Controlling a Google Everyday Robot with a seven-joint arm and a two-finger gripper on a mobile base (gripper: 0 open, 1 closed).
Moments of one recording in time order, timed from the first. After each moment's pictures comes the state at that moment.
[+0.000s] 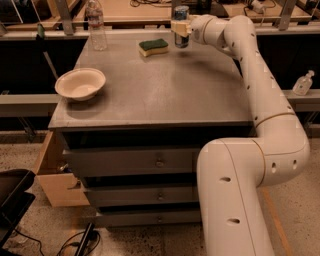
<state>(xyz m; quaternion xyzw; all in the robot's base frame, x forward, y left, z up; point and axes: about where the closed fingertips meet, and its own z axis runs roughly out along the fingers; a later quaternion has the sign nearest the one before) 0.953 -0.095 0.942 -0.27 0.68 0.20 0.66</state>
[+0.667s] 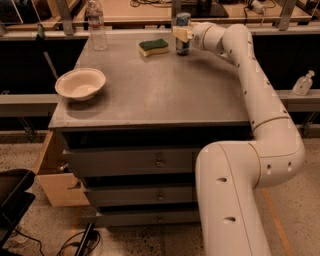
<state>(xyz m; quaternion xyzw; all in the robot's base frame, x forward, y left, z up) 0.966 -0.104 0.915 -0.24 0.69 0.20 0.65</state>
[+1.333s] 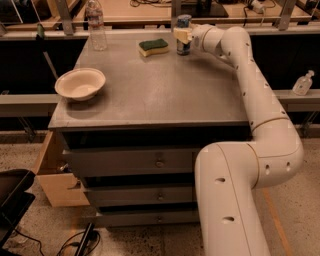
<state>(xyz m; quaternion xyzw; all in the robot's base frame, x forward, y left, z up) 0.973 -0.109 0.905 -0.23 0.70 0.20 0.65</state>
